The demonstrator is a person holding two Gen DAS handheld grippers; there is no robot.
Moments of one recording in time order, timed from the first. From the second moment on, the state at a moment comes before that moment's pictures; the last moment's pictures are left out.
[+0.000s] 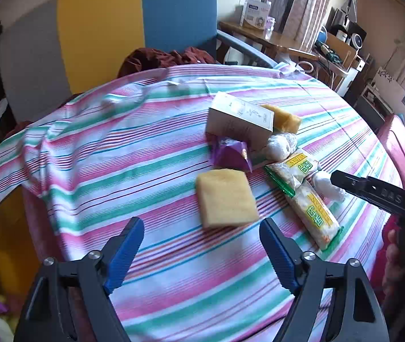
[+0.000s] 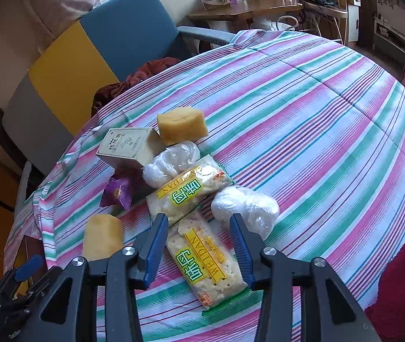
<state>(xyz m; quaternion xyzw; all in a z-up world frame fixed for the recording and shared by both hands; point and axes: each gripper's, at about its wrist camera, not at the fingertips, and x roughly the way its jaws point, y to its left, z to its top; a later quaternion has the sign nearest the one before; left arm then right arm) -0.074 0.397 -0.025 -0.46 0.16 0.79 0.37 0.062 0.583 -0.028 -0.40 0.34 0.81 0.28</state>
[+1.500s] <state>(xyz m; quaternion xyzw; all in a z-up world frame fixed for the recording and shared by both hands) -0.070 0.263 0.000 -0.46 0.08 0.80 0.38 -0.092 0.568 -0.009 -0.50 0.05 0.85 0.14</state>
